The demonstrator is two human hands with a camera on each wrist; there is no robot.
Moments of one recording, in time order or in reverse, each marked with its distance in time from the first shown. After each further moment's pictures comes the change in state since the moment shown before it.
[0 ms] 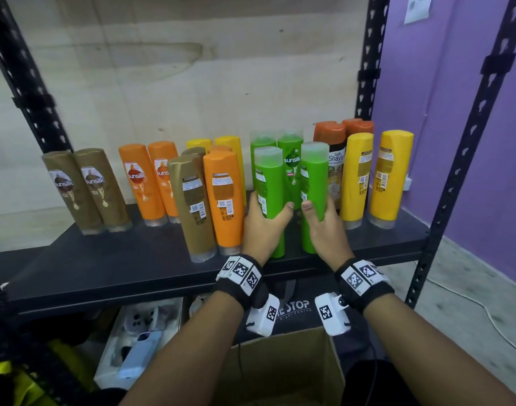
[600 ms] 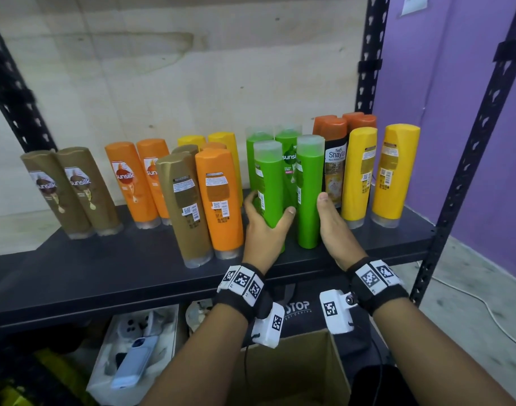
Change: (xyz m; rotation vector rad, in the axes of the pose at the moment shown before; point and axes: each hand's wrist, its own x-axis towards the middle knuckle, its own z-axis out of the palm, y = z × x) left_hand 0.001 -0.031 0.006 0.026 0.014 -0.032; right_hand 0.015 0.026 -0.008 0.080 -0.178 0.226
